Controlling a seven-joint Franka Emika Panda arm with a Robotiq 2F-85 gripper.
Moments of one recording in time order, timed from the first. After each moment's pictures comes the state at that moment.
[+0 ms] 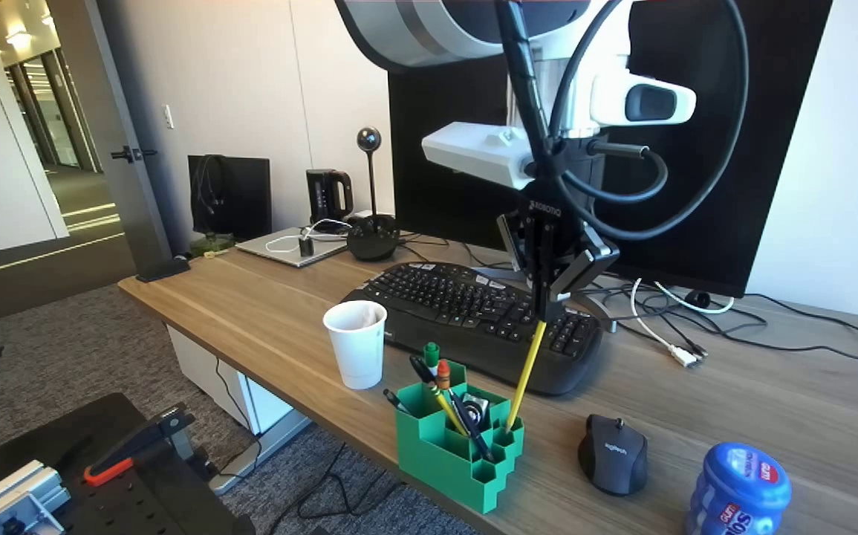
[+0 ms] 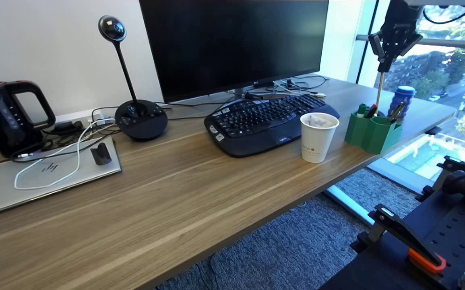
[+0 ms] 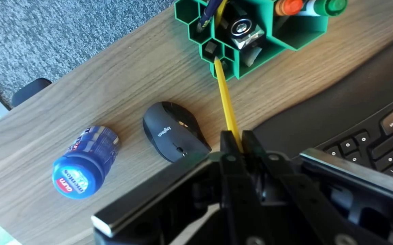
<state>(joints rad) -0.17 0.38 -0.16 -1.93 0.08 2.36 0.09</state>
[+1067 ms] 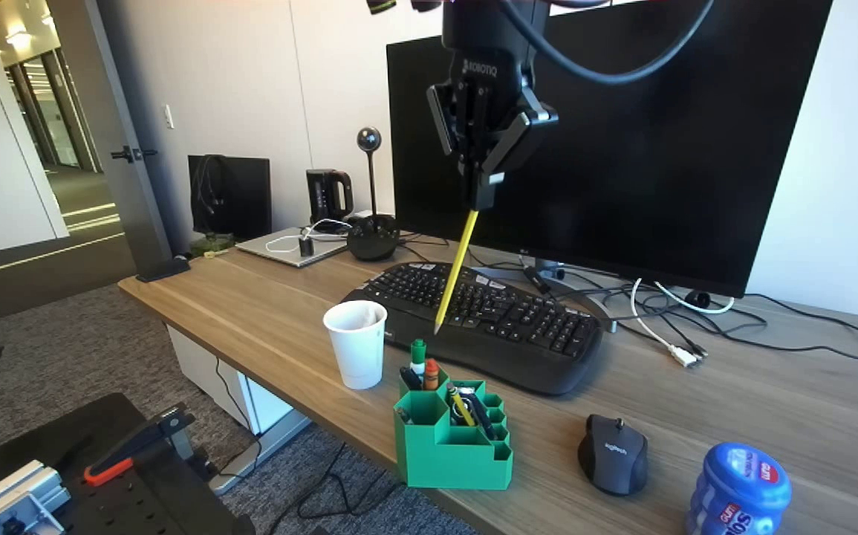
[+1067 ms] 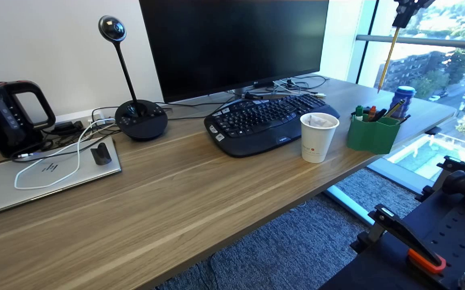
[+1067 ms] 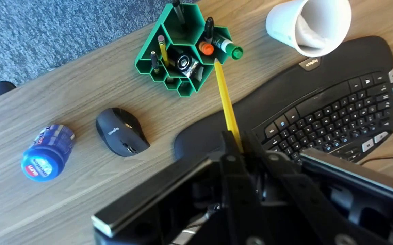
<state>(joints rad) -0.17 0.06 -0.14 -2.08 0.24 2.21 -0.11</state>
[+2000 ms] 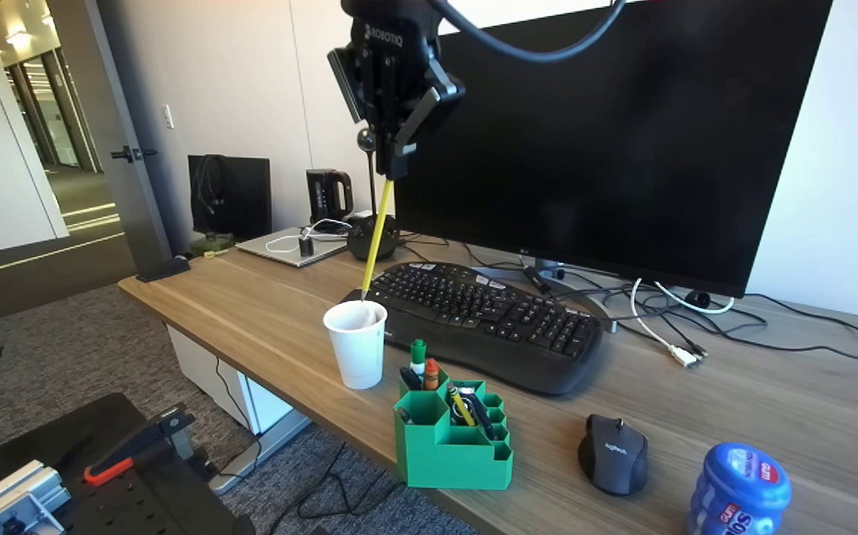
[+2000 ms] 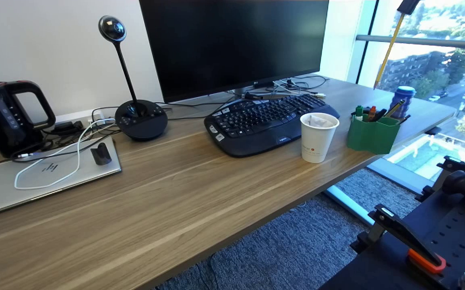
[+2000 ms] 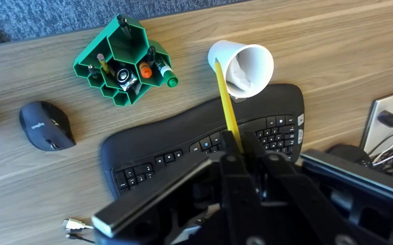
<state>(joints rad) -0.12 -0.15 -0.14 -2.28 0.38 2.23 -0.40</state>
